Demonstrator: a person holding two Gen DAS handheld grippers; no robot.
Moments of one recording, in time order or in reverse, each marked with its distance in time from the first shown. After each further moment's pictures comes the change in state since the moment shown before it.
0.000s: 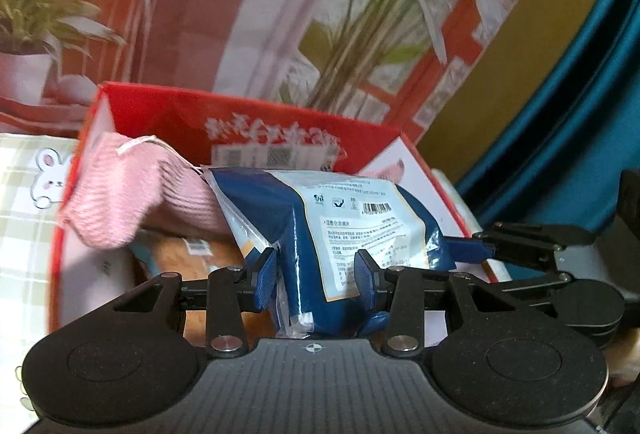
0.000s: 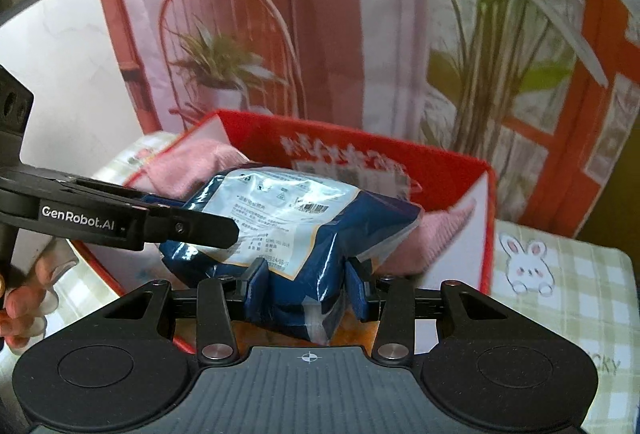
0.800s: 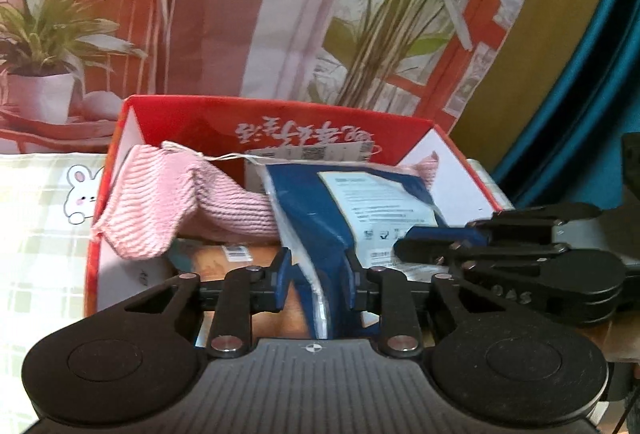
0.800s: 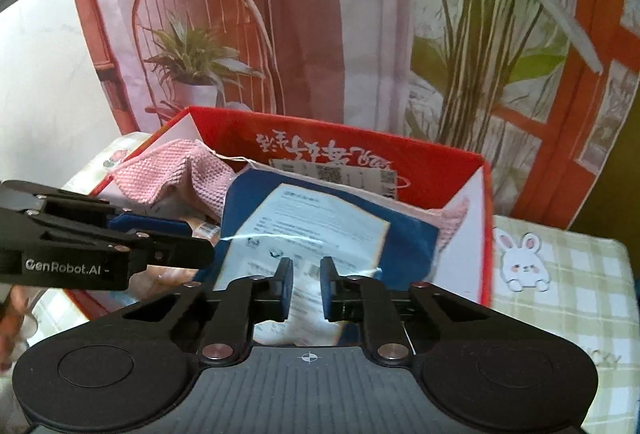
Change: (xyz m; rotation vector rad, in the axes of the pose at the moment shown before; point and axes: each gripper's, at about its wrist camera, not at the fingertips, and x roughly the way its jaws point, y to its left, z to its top) left arm -0.003 0.000 0.002 0.058 0.000 0.134; right arm 0.033 0.001 0.011 0.055 0.030 -0.024
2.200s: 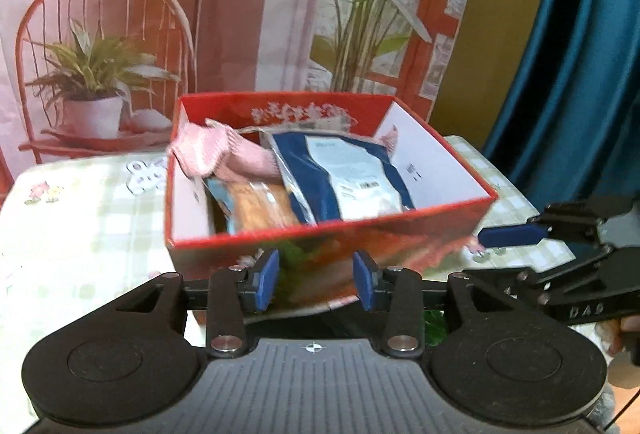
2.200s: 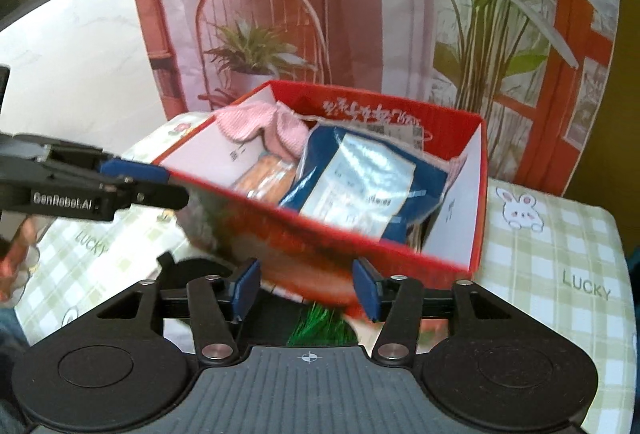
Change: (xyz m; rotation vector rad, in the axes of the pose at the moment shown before) left arm -0.113 -0.038 -0.083 0.107 -0.076 0.084; right arm -0.115 0.042 -0.099 -0.079 -0.055 0.056
